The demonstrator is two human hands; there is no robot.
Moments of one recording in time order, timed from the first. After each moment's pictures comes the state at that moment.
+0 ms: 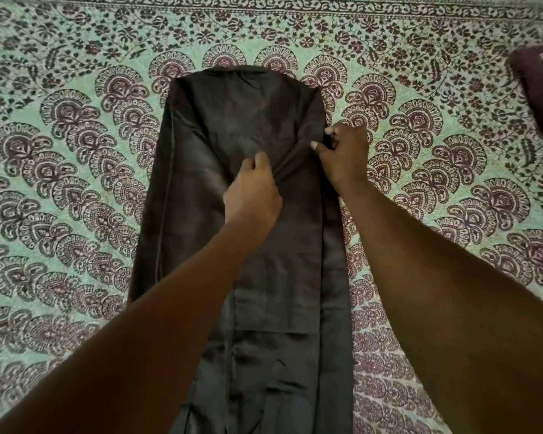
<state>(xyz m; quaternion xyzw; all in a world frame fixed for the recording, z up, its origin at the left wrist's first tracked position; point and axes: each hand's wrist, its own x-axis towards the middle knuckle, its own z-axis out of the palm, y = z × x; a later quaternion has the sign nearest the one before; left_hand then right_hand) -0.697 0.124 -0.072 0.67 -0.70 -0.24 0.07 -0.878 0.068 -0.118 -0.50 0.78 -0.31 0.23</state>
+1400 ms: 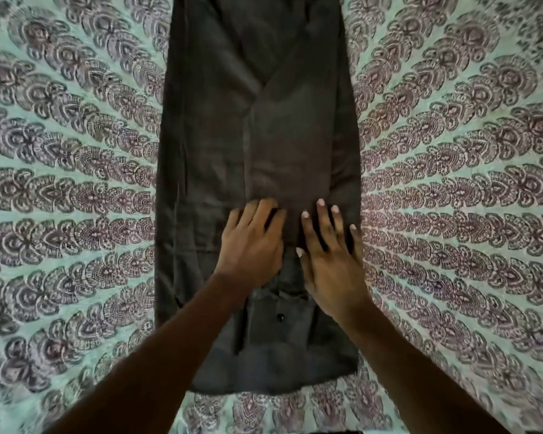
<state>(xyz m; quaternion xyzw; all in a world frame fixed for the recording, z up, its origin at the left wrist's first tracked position) -0.602 0.406 -0.100 0.49 -0.86 -0.08 0.08 -0.772 0.477 -0.103 -0.69 0.71 0.03 0.13</state>
